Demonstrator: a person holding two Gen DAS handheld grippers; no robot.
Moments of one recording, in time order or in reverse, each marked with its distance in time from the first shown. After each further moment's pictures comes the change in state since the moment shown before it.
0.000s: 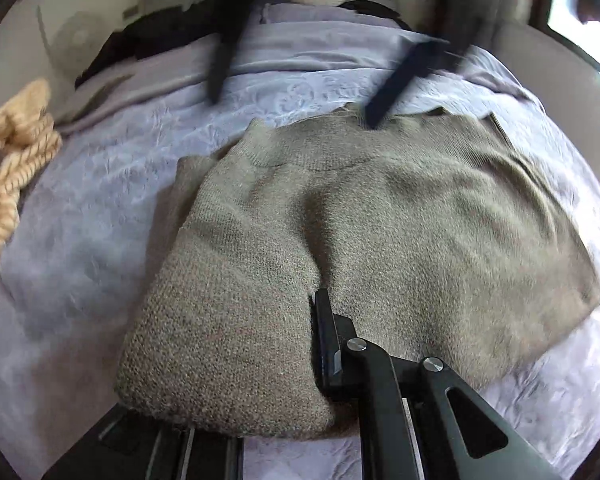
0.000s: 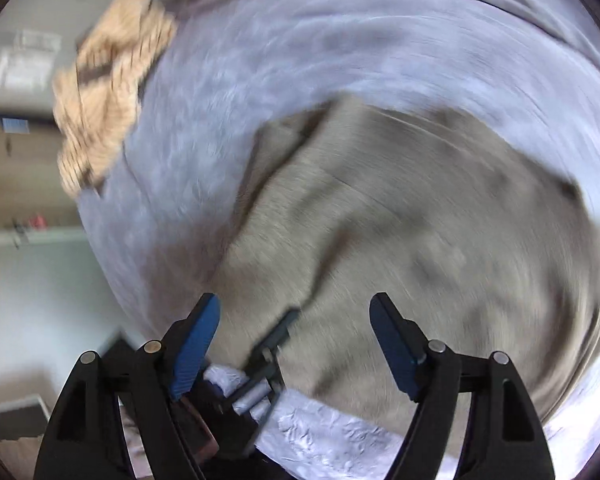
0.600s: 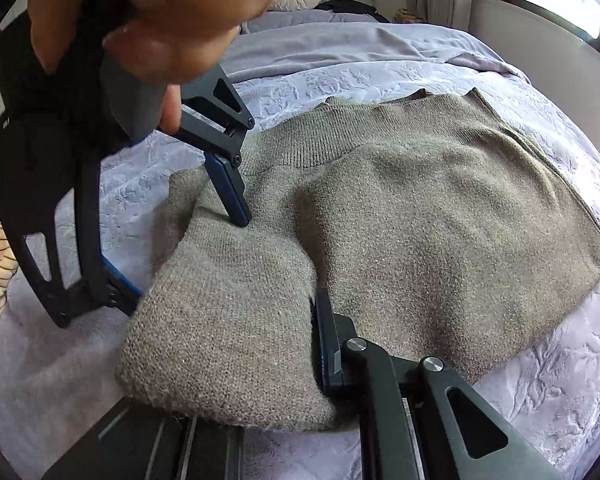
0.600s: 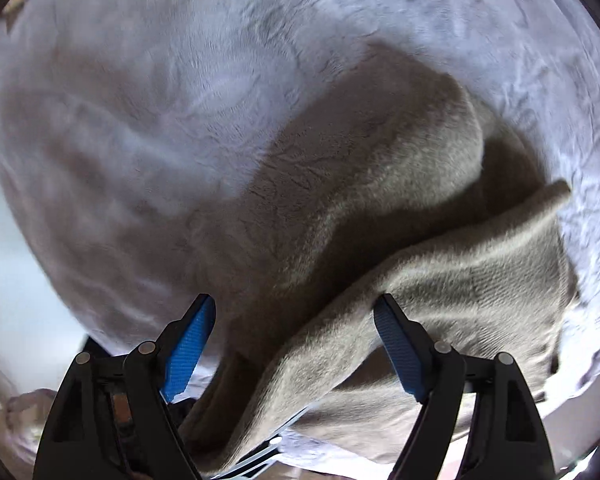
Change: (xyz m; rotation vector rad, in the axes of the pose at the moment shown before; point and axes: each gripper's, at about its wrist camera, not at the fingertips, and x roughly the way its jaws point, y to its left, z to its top) left arm 0.000 -0.008 -0.009 0.095 -0.016 0.023; right arm 0.149 0.084 0.056 -0.333 0.481 -0.432
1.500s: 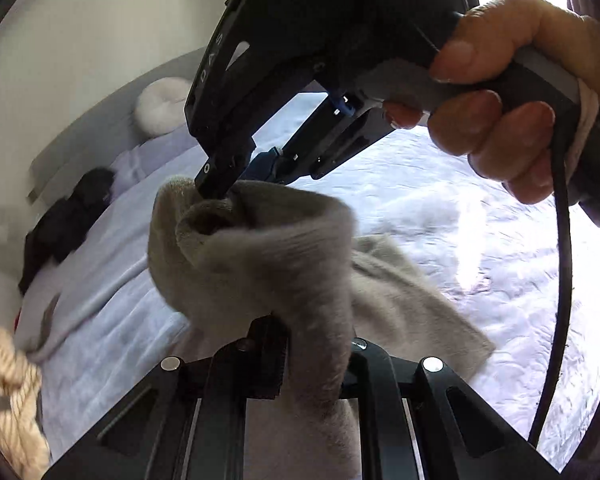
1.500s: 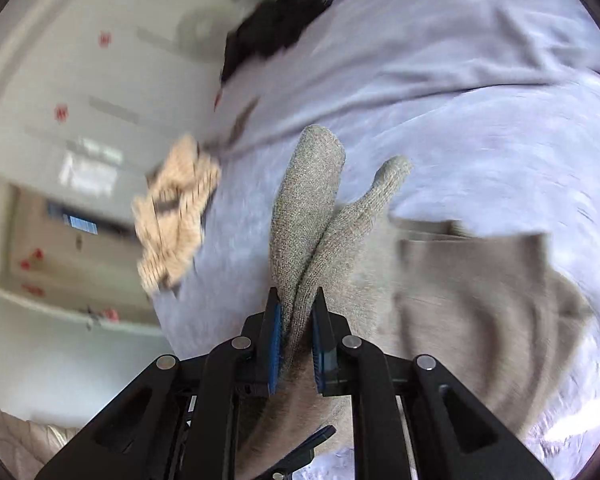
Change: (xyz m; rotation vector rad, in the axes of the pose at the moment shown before) left arm -0.095 -0.176 0.115 0.435 -0.268 -0.168; right arm -0.050 -0.253 -0.393 0.616 -1.116 0.713
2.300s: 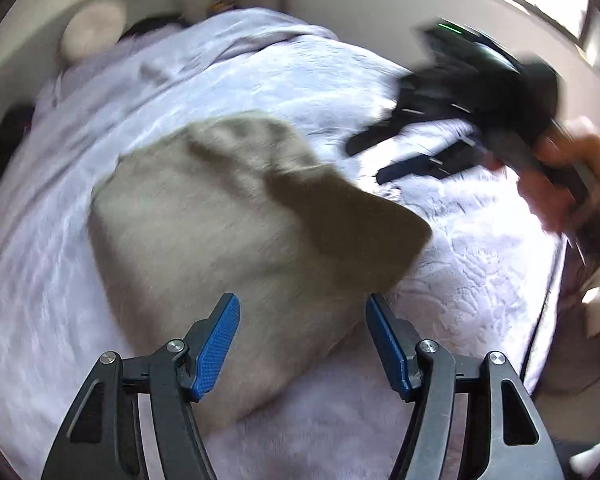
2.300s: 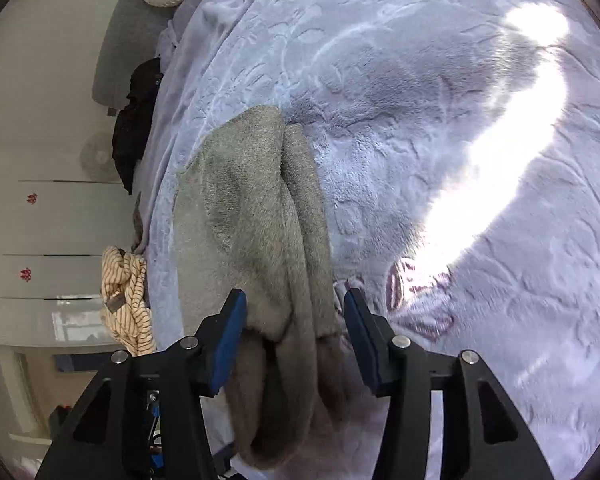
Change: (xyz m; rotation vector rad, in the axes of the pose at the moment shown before) left arm 0.043 -0.034 -0.049 -0.136 0.295 -0.282; right arm -0.060 -0.193 -0.160 0.516 -0.172 -0.077
